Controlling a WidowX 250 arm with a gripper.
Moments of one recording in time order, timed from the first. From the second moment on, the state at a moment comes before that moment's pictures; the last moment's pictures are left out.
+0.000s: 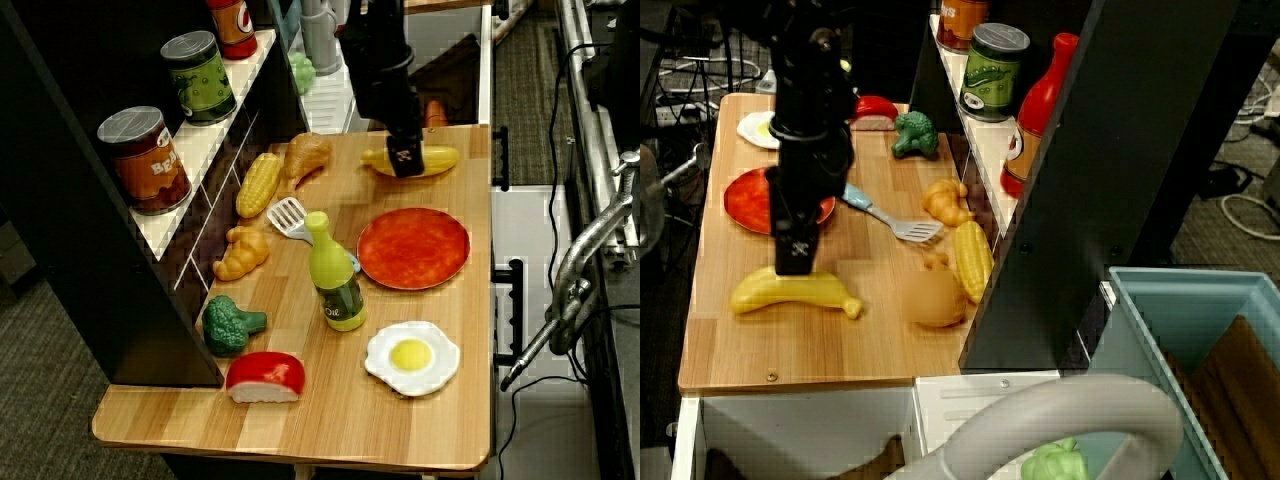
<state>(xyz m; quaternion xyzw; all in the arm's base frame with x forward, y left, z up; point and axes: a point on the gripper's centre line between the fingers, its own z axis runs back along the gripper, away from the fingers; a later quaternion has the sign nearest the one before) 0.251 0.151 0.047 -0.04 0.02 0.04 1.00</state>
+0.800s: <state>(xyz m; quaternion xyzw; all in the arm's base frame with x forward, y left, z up) 0.254 0.138 0.052 -0.07 0.01 0.02 1.00</state>
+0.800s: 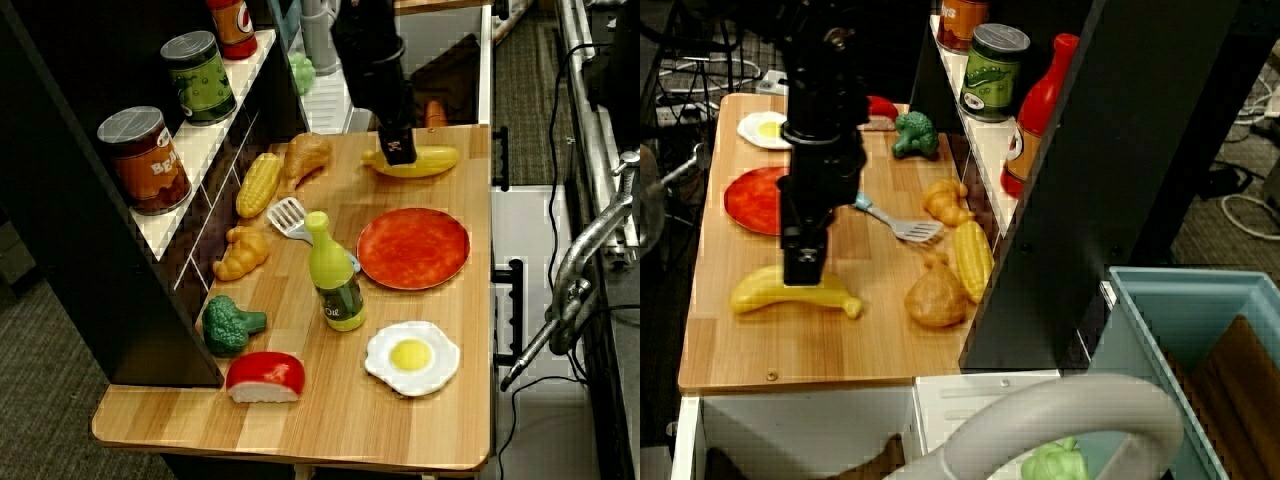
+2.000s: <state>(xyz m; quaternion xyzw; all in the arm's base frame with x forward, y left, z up) 0.232 0.138 0.030 -0.04 -0.05 0.04 1.00</state>
